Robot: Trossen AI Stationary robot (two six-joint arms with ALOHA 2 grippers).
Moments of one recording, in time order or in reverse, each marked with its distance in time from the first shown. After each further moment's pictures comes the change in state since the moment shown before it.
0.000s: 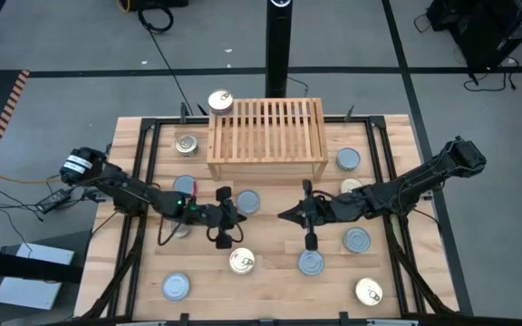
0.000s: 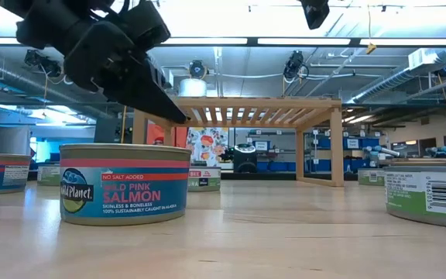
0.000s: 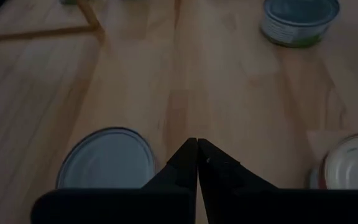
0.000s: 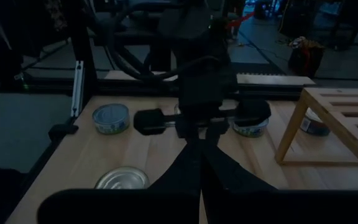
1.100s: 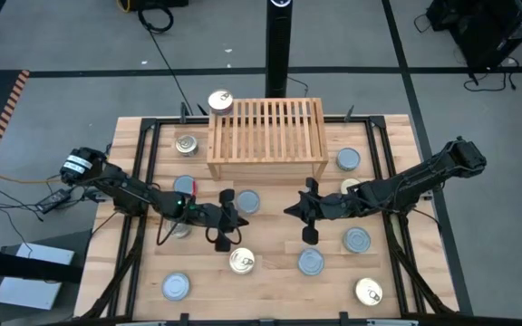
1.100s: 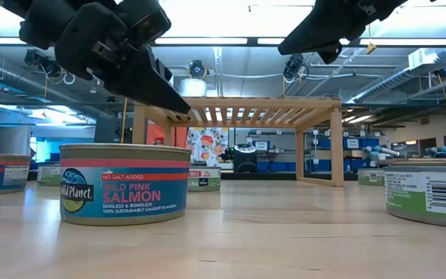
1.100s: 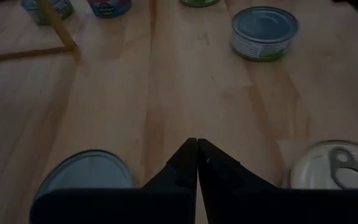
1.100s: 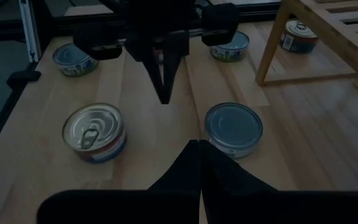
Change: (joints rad) left arm -0.002 -0.001 0.000 0.057 0.063 0.047; right arm -0.052 0.000 0.000 -0.278 0.000 0.175
